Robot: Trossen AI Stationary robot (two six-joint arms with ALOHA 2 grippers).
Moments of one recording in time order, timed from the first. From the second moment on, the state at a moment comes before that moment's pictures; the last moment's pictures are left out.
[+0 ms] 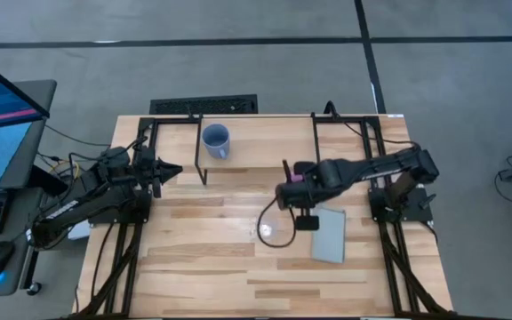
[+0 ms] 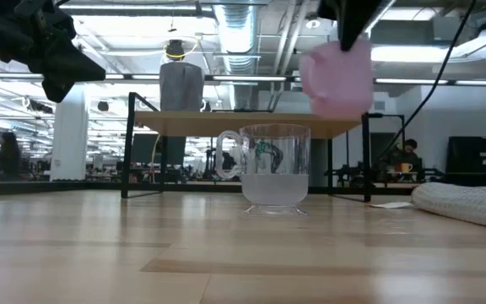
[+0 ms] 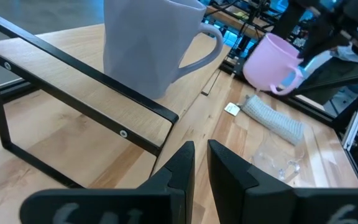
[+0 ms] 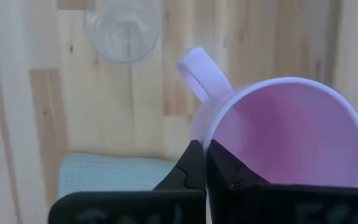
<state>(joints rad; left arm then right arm) 0.54 0.13 0.36 -0.49 0.26 -0.31 0.24 1.74 1.74 -1.41 0.17 0.16</state>
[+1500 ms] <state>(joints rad) 0.54 0.13 0.36 -0.49 0.25 -0.32 -0.18 2.03 2.35 -1.49 0.04 -0.41</state>
